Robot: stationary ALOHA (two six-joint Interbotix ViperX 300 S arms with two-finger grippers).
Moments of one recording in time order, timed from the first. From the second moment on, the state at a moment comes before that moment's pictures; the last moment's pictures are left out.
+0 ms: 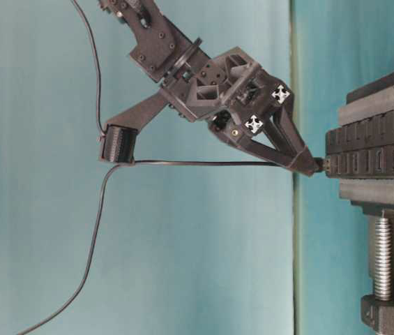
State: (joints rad) left arm -0.02 -0.86 1.15 0.01 -0.10 -0.02; right arm -0.23 0.11 0.56 -0.02 0.10 -0.08
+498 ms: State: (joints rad) left arm -0.02 -0.86 1.15 0.01 -0.10 -0.02; right arm -0.21 0.11 0.55 -0.02 0.11 -0.08
